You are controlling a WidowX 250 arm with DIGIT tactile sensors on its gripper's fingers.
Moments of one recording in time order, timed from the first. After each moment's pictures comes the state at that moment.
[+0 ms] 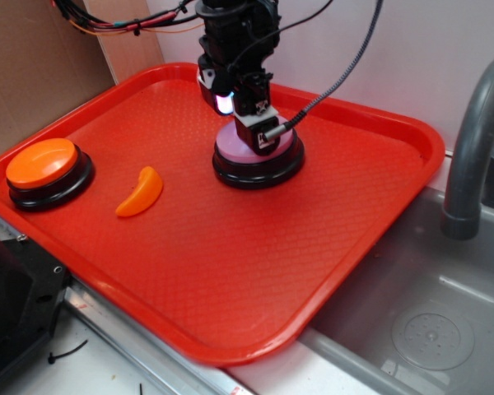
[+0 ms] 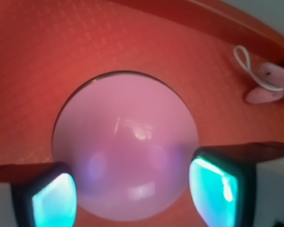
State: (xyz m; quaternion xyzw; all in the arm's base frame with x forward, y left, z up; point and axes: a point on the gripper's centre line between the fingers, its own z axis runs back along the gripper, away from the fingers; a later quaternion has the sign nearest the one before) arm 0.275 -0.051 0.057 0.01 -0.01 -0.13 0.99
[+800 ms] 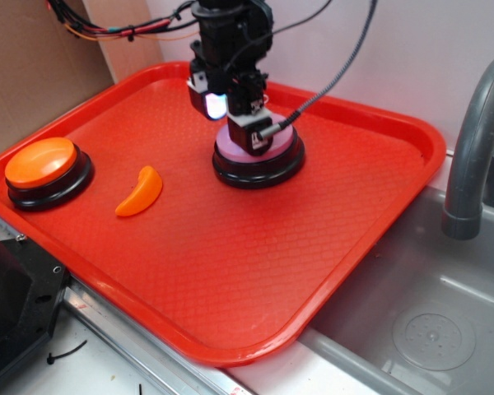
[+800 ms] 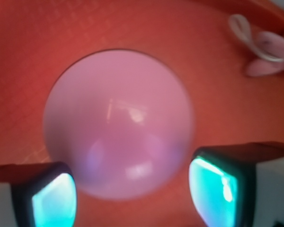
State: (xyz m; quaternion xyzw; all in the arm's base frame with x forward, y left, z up) arm 0.271 -0.040 0.078 0.00 0.00 -0.08 1.00
